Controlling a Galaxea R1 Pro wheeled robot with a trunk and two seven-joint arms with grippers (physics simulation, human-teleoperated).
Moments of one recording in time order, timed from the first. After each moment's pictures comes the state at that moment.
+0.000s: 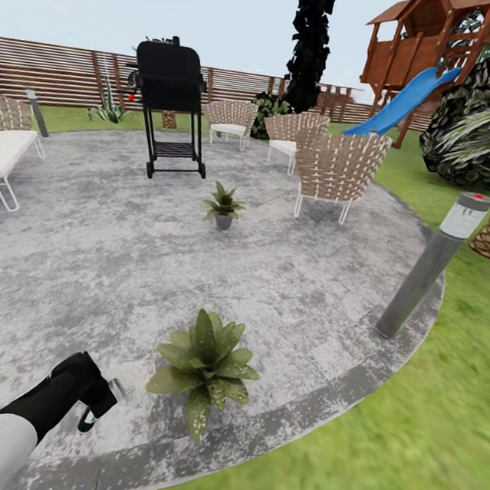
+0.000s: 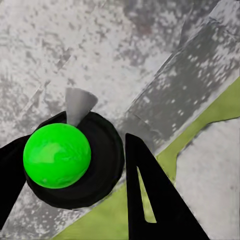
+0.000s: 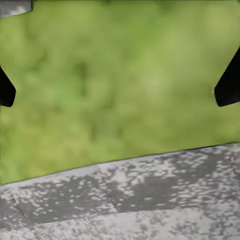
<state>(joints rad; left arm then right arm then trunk) -0.64 0.18 -0.10 -0.72 -0.75 0.65 -0.75 -0.41 0.02 0.14 -0.03 0.16 -0.59 -0.22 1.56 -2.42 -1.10</state>
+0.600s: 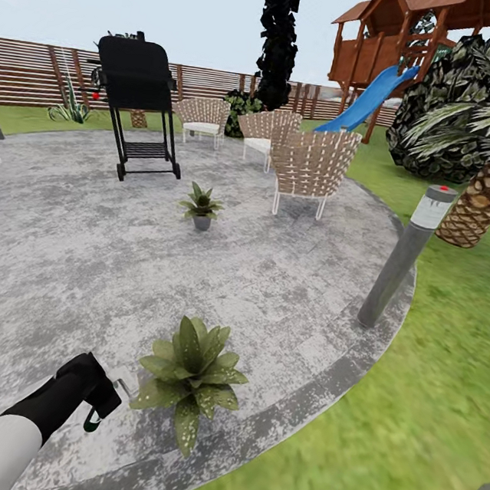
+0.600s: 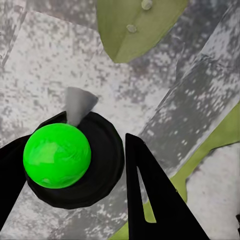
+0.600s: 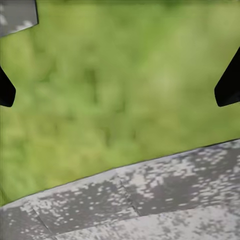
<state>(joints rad) -0.64 0.16 -0.10 -0.72 -0.75 0.65 -0.74 -0.41 0.02 0.14 -0.03 0.16 -0.59 -0.22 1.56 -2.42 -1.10</state>
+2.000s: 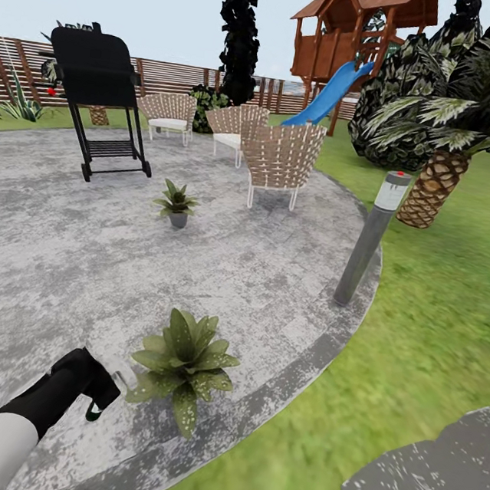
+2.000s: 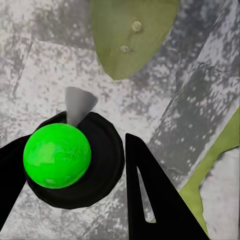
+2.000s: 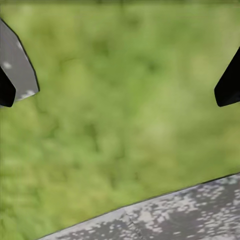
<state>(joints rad) -0.64 0.17 -0.06 -0.76 -0.75 0.63 -0.74 -0.41 0.02 0.14 -0.03 0.16 -0.59 -0.22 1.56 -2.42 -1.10</state>
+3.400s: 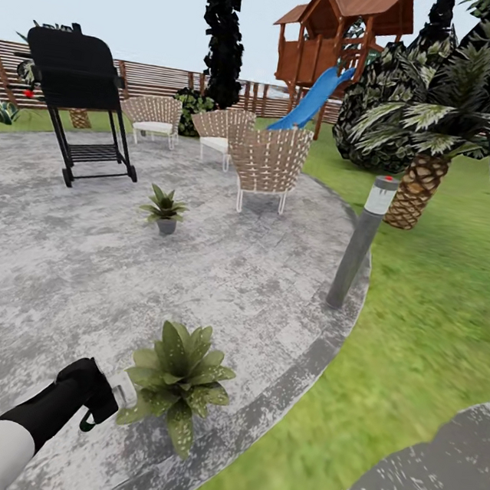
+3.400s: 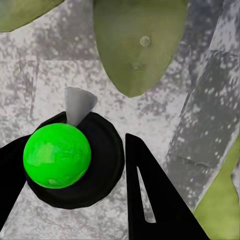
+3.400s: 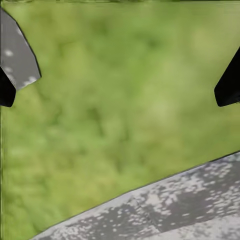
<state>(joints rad) -0.62 0.20 -0.22 -0.76 -0.74 0.63 -0.74 -0.41 0.02 0.14 -0.03 0.16 -0.59 -0.22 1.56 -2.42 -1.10</state>
